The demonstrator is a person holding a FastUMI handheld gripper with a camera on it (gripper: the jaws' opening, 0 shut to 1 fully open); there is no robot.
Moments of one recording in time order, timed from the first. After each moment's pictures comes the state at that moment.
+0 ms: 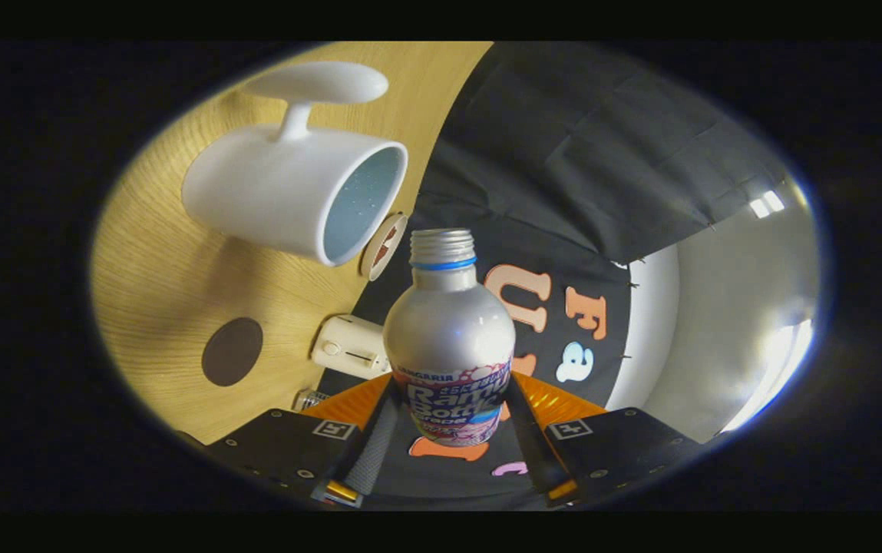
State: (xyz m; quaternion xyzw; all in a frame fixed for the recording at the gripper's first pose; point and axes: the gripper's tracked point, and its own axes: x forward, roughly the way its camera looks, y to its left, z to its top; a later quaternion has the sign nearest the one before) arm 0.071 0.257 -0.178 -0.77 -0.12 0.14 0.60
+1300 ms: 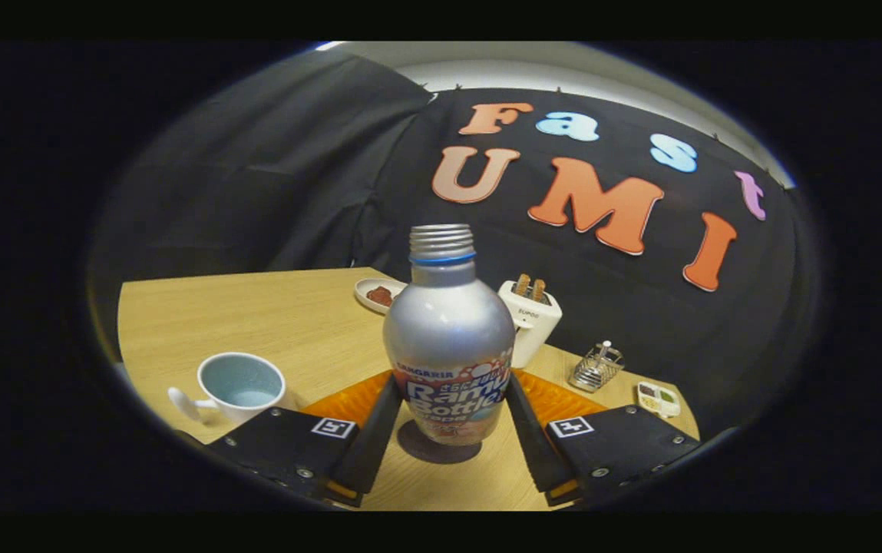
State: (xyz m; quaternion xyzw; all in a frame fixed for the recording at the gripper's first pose) arm 0.100 0.223 -0.223 -0.13 0.20 0.20 0.95
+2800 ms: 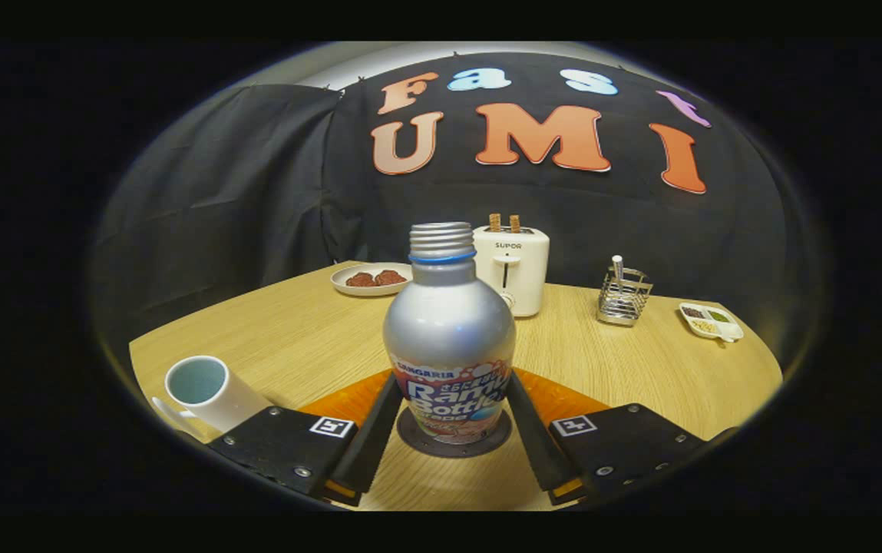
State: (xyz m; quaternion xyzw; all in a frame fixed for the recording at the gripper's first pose) arm 0.112 0.197 -0.304 0.00 0.29 0.16 0.94
